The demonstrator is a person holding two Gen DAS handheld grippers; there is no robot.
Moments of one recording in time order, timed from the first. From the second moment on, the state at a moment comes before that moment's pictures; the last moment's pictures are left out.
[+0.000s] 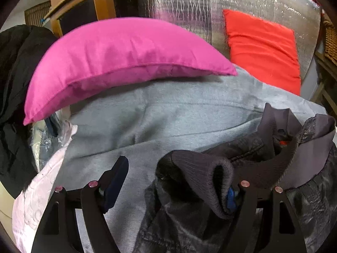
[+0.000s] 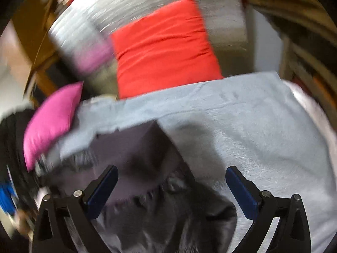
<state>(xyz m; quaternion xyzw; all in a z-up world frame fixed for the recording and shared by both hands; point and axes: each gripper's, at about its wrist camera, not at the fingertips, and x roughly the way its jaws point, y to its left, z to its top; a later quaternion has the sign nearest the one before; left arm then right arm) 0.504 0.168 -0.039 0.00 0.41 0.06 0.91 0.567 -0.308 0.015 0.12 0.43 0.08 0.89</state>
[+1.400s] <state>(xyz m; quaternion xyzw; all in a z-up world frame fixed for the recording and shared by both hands) 0.564 0.153 -0.090 0.09 0.43 -0.09 0.89 0.628 -0.274 -0.034 0.03 0.46 0.16 0.87</state>
